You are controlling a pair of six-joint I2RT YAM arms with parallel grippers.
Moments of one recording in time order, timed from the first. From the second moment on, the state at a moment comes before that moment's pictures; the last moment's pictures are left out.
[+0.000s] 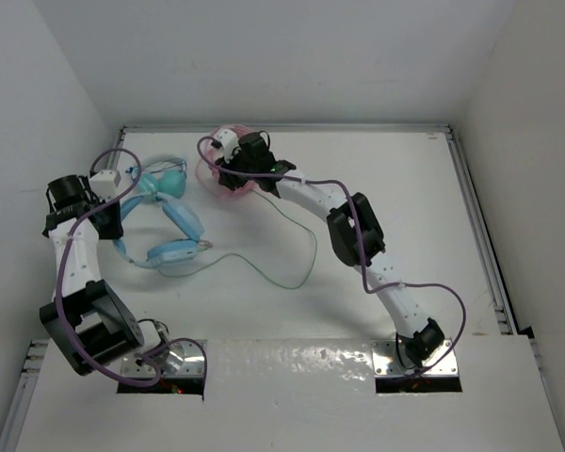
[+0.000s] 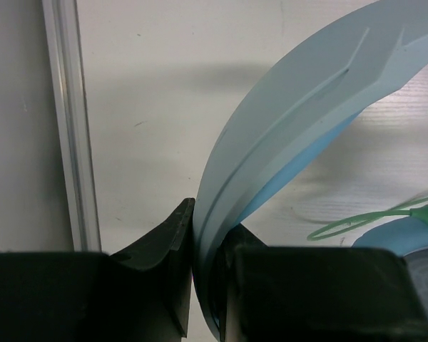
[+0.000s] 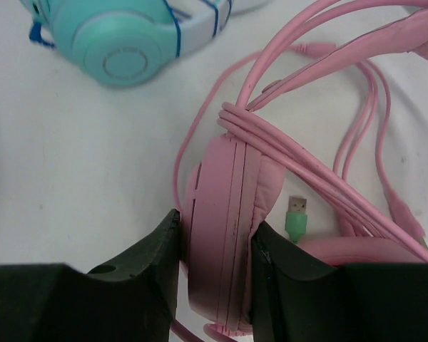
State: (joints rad) left arm 0.54 1.26 1.00 -0.70 0.26 0.43; right arm 0.70 2.56 2.20 -0.16 -0.24 -0.16
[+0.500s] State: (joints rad) left arm 0.54 1.31 0.93 -0.65 0.27 0.42; right arm 0.70 2.69 2.30 0.23 -0.22 -0.01
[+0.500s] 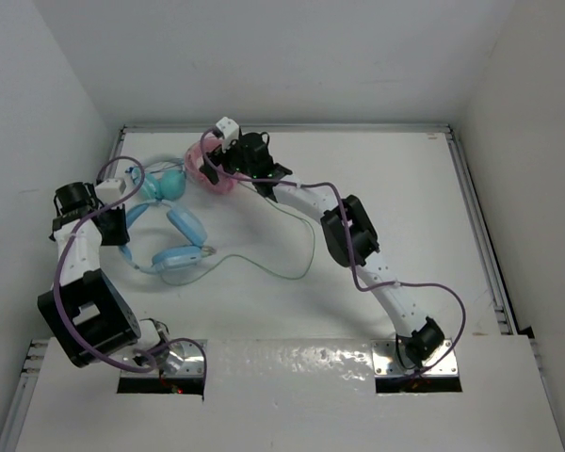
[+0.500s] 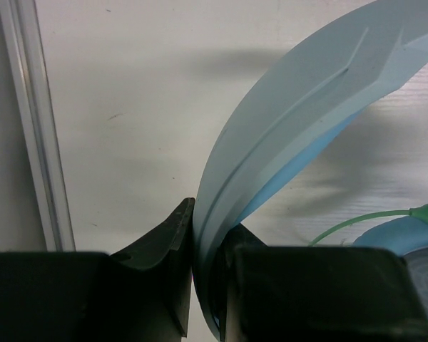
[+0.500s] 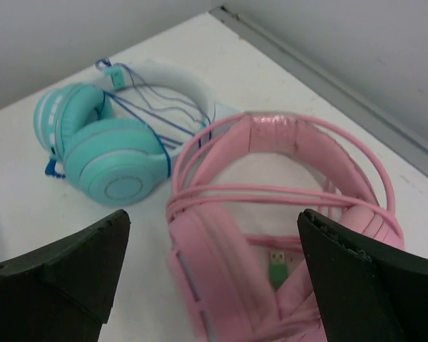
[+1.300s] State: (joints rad) left arm 0.56 1.31 0.92 -0.63 0.32 0.43; right arm 0.57 2.44 1.83 -0.12 -0.18 -0.09
